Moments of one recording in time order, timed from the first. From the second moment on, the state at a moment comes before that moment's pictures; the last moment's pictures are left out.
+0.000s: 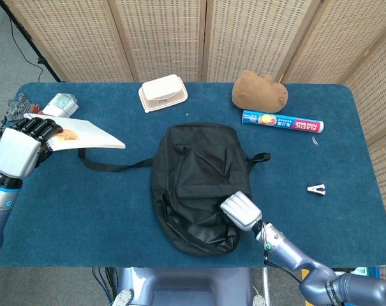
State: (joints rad) left arm -0.57 -1.41 -0.13 -0.84 1.61 1.66 -0.22; right arm 0.65 -1.47 0.04 -1.54 -1.54 0.96 -0.16
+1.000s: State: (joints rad) left arm -0.61 -1.73 -0.12 -0.78 1.83 2.15 -0.51; right arm 0.78 -1.33 0.35 -1.69 -0.96 0.80 0.04
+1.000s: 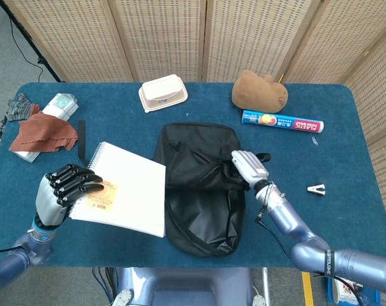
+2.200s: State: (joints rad) left arm -0.76 -2.02 -0.12 -0.75 1.92 2.15 -0.53; right arm 0.93 -1.28 0.34 -1.65 -0.62 0.66 0.03
